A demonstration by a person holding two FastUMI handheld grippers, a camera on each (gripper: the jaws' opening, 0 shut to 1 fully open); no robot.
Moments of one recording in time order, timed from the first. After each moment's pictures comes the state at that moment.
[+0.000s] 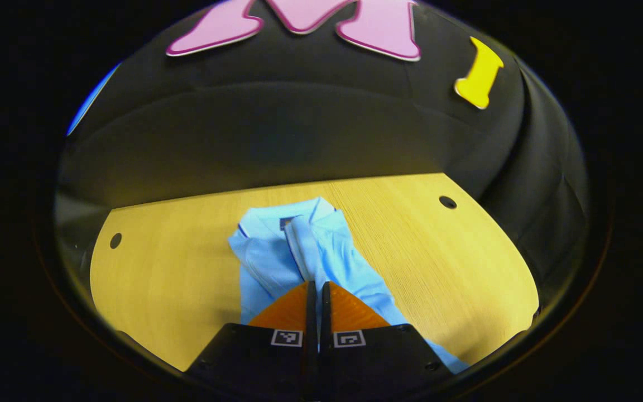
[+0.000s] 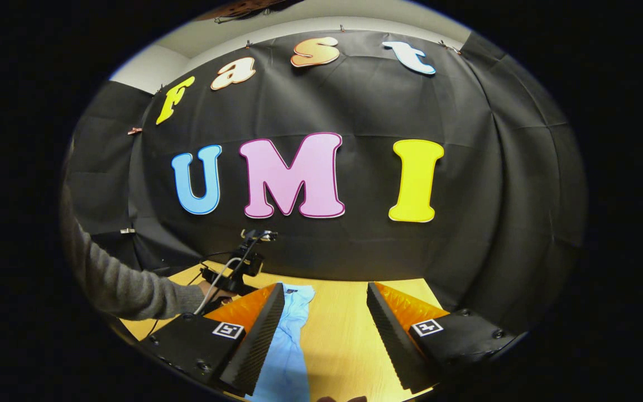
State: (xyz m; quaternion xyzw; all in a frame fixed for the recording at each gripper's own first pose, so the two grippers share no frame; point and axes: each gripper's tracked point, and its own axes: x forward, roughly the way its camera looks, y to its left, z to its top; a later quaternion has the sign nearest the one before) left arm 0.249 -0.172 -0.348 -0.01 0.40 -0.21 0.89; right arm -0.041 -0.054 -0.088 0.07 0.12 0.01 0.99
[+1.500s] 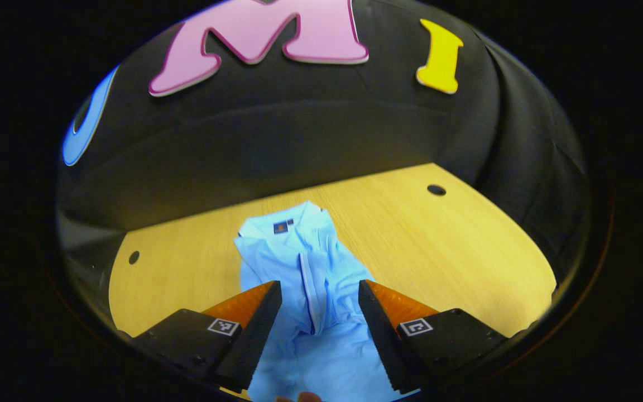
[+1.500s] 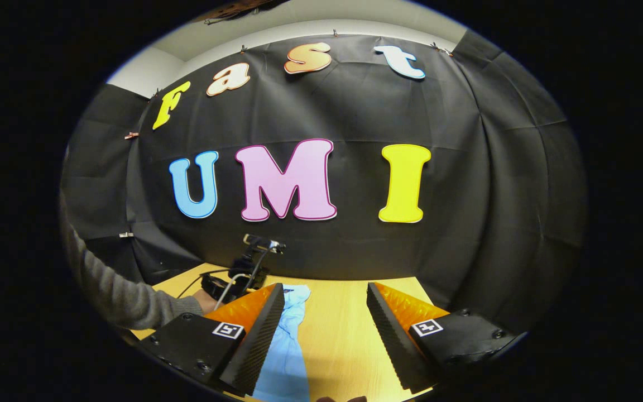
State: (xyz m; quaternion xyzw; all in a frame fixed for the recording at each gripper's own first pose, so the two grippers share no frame) left arm 0.212 -0.174 -0.287 0.03 0.32 -0.19 0.93; right arm -0.064 -0.054 -0.071 0.08 0.11 0.00 0.99
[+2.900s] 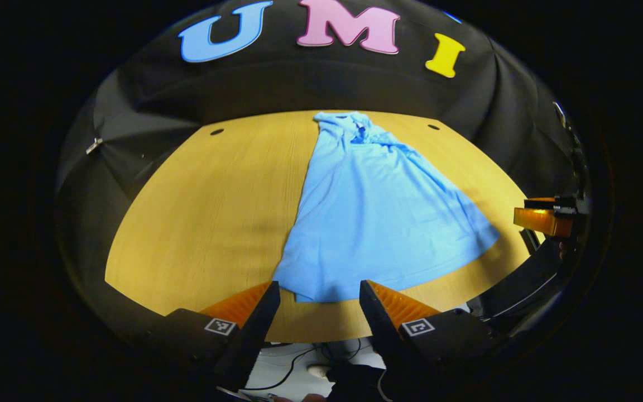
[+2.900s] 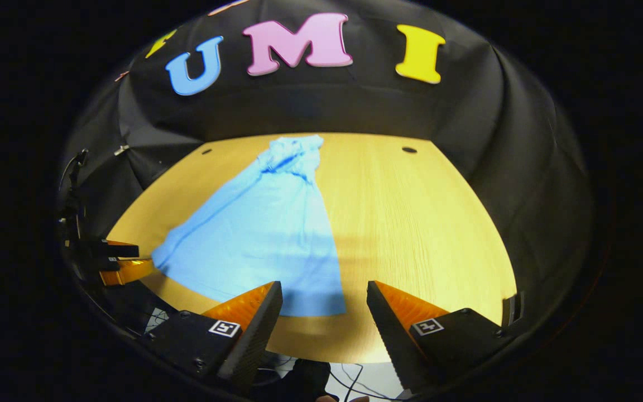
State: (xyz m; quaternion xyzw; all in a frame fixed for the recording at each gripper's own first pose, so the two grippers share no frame) left arm -0.153 0.016 -0.395 -0.02 0.45 -0.10 0.89; right arm -0.224 0.018 -0.325 0.08 0.46 0.01 0.88
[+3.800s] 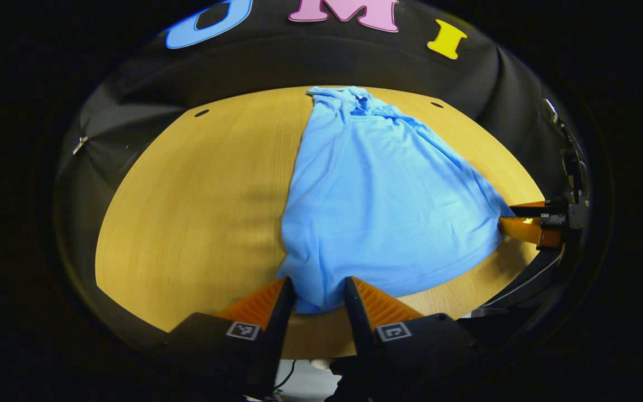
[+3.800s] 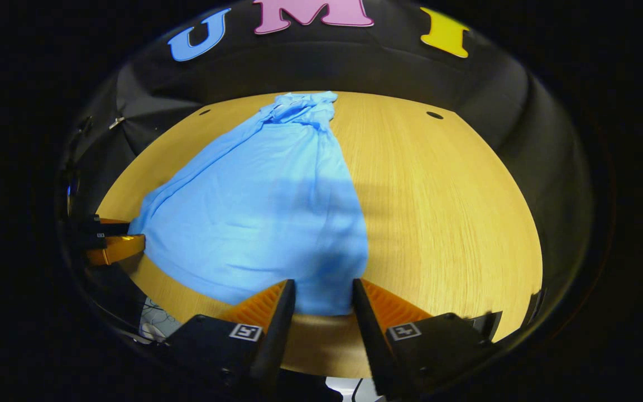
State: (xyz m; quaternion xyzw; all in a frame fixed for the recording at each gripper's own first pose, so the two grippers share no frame) left arm -0.141 0.000 -0.423 -0.01 0.49 -0.13 0.86; right arm -0.213 0.069 -0.383 0.06 0.52 0.06 0.85
